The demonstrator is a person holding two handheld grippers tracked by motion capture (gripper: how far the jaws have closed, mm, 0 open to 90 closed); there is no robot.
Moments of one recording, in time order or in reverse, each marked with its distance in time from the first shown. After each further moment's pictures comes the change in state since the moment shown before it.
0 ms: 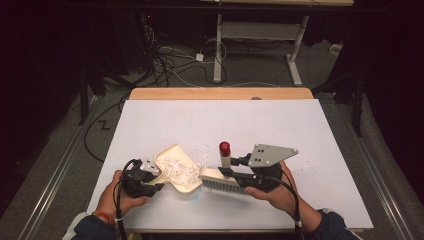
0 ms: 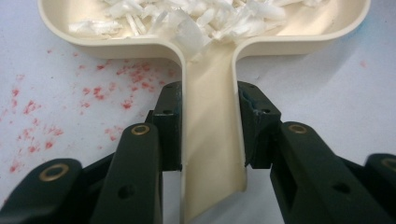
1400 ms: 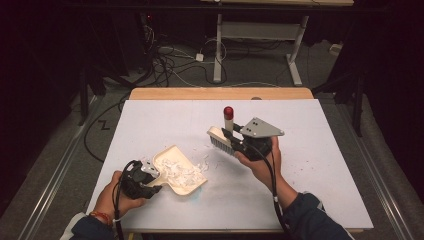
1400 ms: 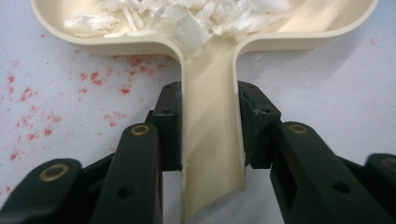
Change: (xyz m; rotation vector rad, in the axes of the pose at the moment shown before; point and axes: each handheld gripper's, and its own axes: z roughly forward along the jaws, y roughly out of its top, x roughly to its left) left arm -0.001 -0.001 0.001 0.050 0.004 0.013; right arm -0.060 0.002 0.045 -0.054 -0.427 0.082
